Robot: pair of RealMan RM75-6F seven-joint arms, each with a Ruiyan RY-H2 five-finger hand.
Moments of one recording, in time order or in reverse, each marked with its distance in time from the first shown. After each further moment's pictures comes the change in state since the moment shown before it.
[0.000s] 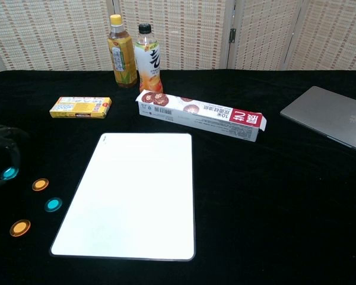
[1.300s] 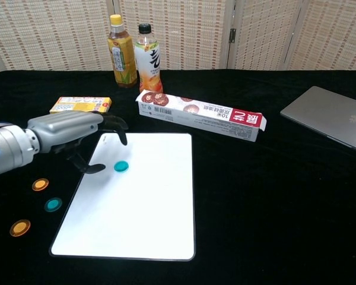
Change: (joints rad) left arm -0.298 -0.143 -0.068 -0.038 -0.119 -0.203 0.185; right arm -0.016 -0.007 -0.005 0.029 0.002 0.007 0.042
